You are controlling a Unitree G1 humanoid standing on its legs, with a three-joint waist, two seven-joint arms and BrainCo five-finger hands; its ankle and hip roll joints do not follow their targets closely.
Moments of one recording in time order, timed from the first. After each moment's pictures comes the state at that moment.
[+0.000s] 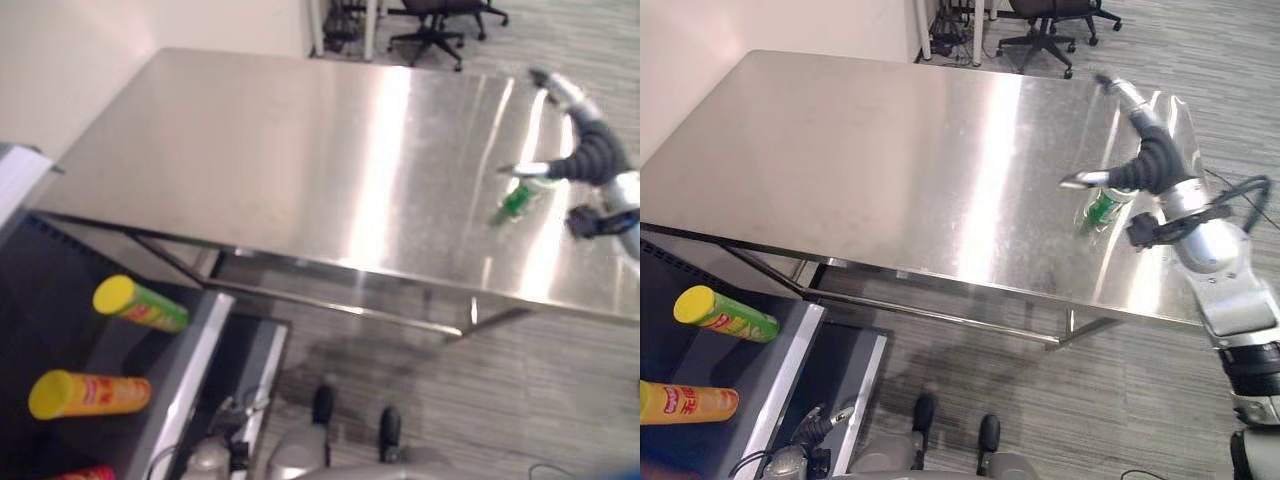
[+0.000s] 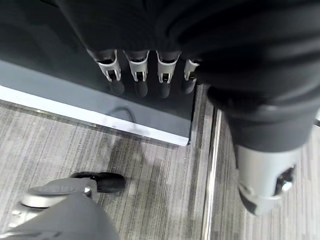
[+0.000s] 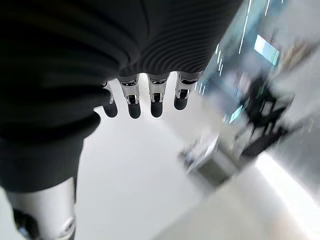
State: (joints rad) left arm 0.07 0.23 -0.04 0.99 -0.18 -0.10 0.08; right arm -0.34 -1.03 -0.07 -0.05 0.10 -0.17 -0.06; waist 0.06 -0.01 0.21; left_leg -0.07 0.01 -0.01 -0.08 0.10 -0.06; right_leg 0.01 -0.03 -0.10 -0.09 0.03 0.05
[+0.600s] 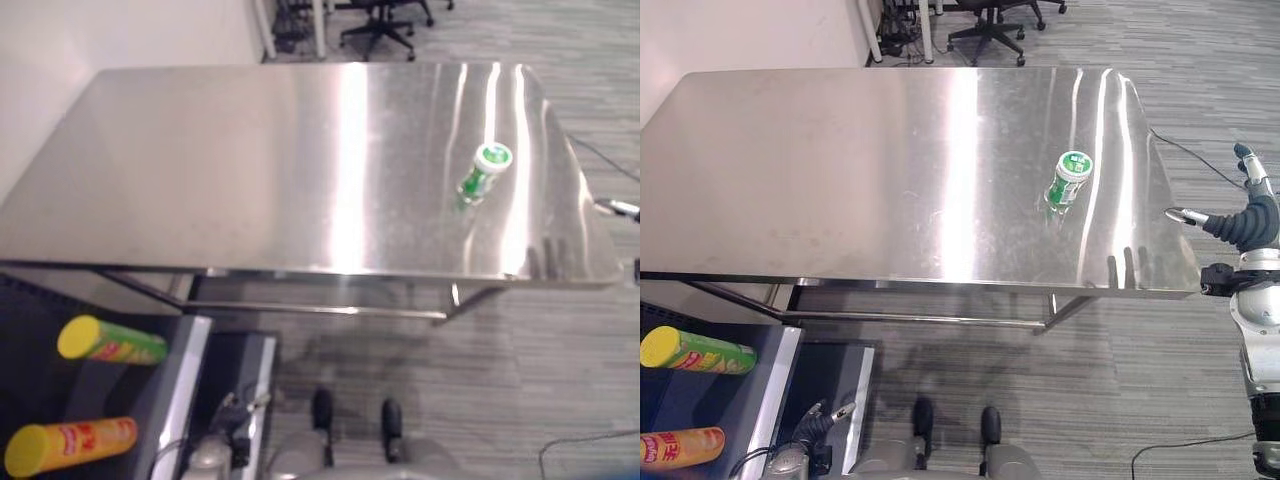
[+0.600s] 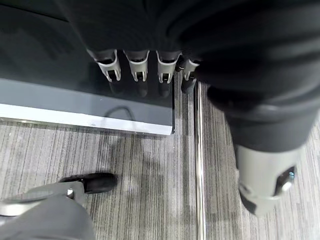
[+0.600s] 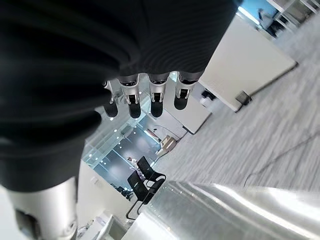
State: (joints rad) left arm 0.08 0.24 -0.04 0.97 -0.18 -0.10 0.08; right arm -0.14 -0.93 -0.23 0.20 0.18 -0.12 -0.16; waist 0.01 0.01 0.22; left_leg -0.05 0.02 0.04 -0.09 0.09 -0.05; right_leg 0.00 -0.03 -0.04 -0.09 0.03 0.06
